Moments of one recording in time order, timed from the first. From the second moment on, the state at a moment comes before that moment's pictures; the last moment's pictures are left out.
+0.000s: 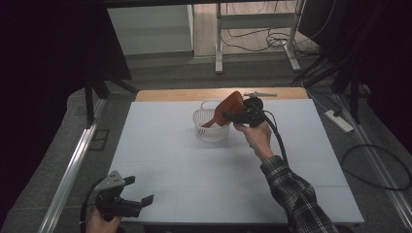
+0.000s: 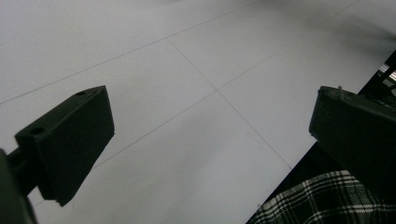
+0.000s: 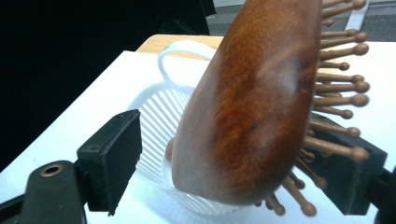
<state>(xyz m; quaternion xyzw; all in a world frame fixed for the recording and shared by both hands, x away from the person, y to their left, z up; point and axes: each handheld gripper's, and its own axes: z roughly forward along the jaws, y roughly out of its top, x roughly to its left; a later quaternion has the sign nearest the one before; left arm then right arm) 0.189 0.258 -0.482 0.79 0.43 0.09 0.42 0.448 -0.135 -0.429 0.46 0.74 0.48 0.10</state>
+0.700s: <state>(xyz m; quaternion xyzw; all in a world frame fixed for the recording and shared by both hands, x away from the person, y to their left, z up) 0.189 0.258 -0.482 0.79 0.43 0.09 0.42 0.439 -0.140 -0.422 0.43 0.77 0.46 0.11</state>
